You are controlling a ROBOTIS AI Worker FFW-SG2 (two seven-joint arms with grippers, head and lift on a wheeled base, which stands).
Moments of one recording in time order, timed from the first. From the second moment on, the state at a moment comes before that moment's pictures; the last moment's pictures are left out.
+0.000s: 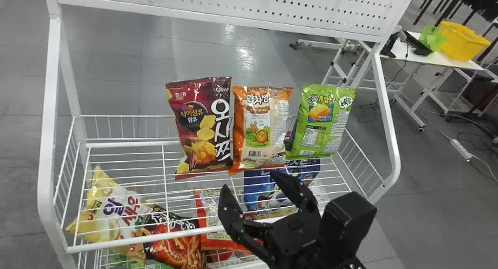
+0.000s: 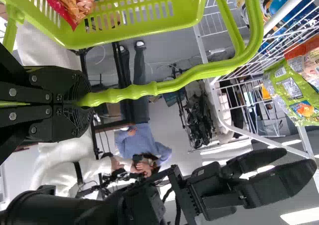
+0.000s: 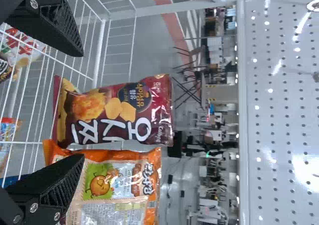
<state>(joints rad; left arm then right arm) 0.64 0.11 -0.02 -2.15 0.58 1.23 -0.95 0.74 -0.28 0.11 -2.47 -0.14 0.28 -0.04</state>
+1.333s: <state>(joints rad) 0.65 0.11 0.03 -2.14 0.60 1.22 -0.96 0.94 -0.31 0.03 -2.37 -0.23 -0.22 -0.06</state>
